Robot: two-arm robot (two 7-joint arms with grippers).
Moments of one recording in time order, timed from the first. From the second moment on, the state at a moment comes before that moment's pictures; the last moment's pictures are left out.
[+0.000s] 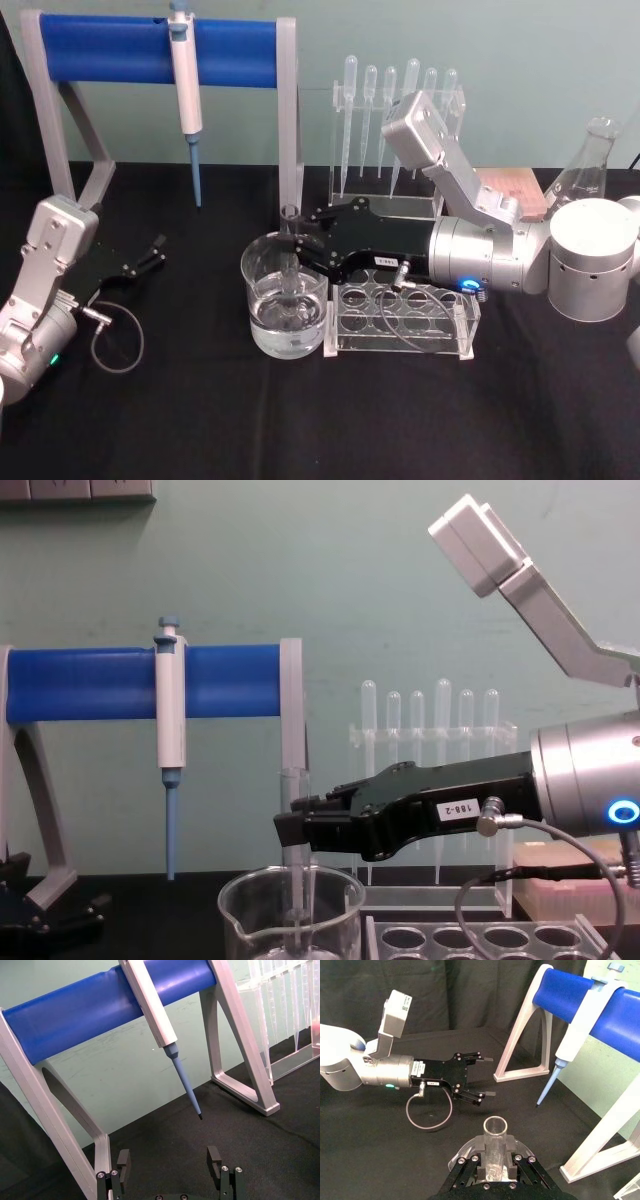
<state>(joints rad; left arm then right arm) -0.20 0.60 0.45 -1.41 -0.25 -0.12 0.03 0.61 0.49 -0.72 -1.47 0.46 0.22 0.64</state>
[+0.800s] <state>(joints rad) -0.20 0.60 0.45 -1.41 -0.25 -0.12 0.03 0.61 0.49 -0.72 -1.47 0.46 0.22 0.64</state>
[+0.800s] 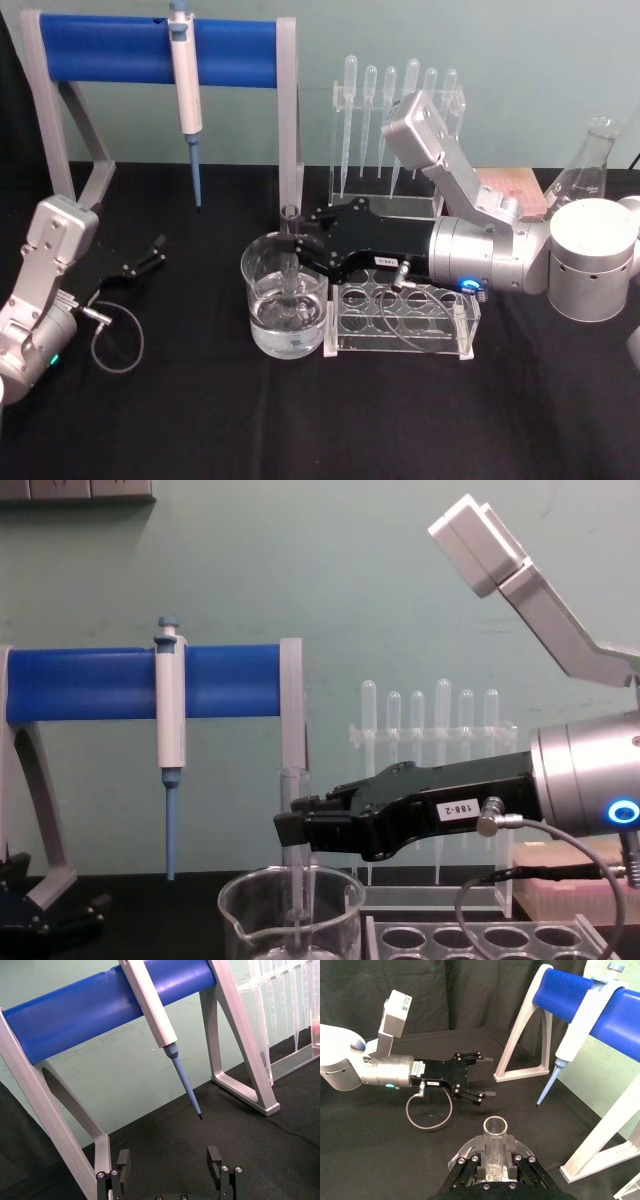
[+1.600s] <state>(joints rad) -0.20 0.60 0.45 -1.41 -0.25 -0.12 0.03 0.61 0.49 -0.72 -1.47 0.46 0.22 0.64</state>
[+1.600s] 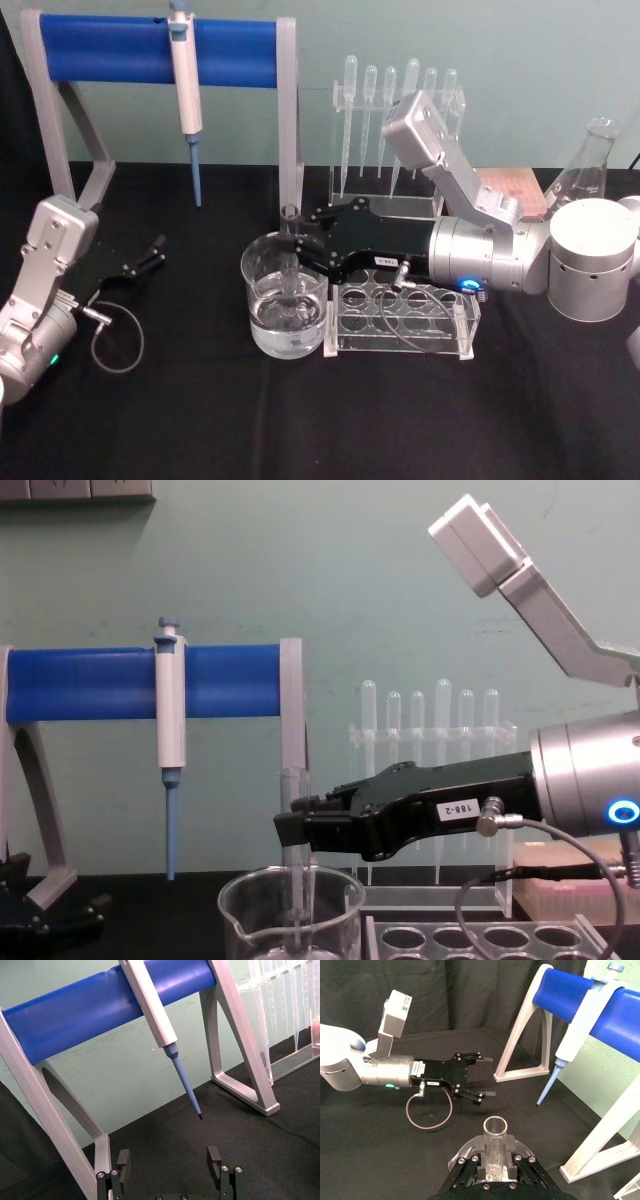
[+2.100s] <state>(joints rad) -0.20 0.60 0.45 -1.41 -0.25 -0.12 0.03 0.61 0.49 -0.72 -1.47 0.46 0.22 0.64</state>
